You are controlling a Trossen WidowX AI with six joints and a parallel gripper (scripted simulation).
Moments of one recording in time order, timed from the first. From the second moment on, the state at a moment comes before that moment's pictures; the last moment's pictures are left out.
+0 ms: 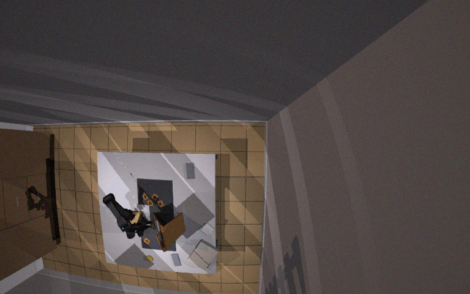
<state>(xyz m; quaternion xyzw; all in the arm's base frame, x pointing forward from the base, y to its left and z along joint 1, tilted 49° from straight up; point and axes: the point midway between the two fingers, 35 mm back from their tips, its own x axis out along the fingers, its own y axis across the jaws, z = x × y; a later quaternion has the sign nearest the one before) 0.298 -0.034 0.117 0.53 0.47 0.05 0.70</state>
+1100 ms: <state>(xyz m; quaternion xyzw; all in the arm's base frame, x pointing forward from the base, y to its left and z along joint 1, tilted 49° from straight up) 0.278 0.046 0.197 0.33 0.33 0.28 0.84</state>
